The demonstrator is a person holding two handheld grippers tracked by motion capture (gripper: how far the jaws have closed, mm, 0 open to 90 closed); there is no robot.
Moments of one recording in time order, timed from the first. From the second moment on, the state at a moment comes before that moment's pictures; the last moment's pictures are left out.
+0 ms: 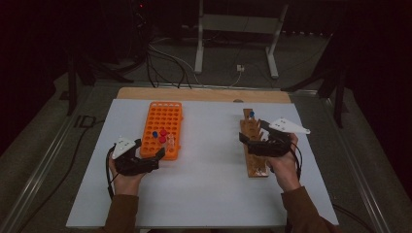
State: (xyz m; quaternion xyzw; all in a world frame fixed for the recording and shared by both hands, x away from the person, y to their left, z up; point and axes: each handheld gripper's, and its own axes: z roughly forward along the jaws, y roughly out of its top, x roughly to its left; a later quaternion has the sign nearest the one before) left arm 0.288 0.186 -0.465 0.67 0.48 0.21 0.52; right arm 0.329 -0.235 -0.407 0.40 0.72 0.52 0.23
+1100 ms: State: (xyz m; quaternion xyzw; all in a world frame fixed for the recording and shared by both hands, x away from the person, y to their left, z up) left arm 0.289 0.173 -0.469 0.69 0.47 0.22 0.51; right arm 0.431 -0.242 -0.453 0.49 0.74 0.41 0.24
